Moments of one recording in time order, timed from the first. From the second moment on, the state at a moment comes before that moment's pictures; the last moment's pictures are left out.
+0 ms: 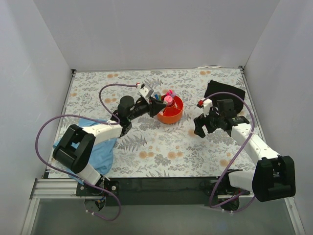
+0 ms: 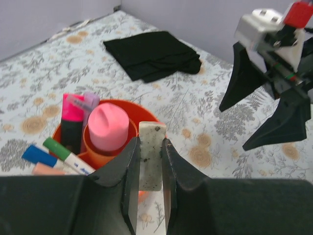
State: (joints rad) left arm -0.56 1.58 0.79 0.76 0.46 -0.18; right arm 0.20 1.22 0.77 -0.46 -0.46 -0.38
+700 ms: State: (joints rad) left arm -0.62 1.78 0.85 0.92 0.50 -0.21; right arm 0.14 1.17 0.72 -0.47 -0.46 -0.37
